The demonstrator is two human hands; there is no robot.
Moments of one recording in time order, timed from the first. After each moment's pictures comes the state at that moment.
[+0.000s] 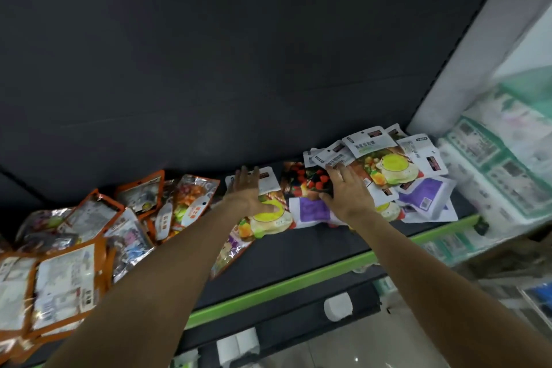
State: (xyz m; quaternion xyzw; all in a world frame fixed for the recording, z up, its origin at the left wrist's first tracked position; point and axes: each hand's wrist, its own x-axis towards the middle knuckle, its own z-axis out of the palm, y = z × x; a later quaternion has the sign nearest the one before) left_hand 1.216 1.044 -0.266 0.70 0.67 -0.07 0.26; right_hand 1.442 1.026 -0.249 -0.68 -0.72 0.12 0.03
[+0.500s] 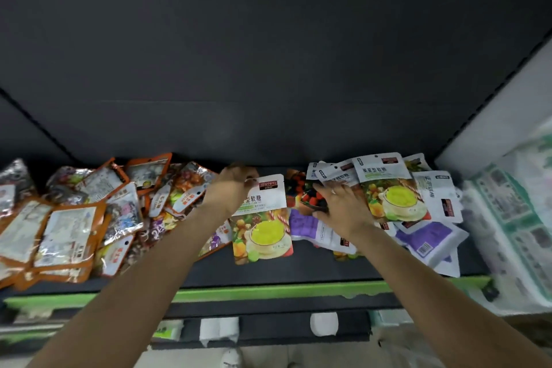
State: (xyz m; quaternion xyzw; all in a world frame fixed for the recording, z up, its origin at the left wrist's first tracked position) left_hand 1.235 1.019 -0.214 0.62 0.74 0.17 0.18; right_hand 1.471 1.061 -0.237 -0.53 -0.84 0.09 -0.06
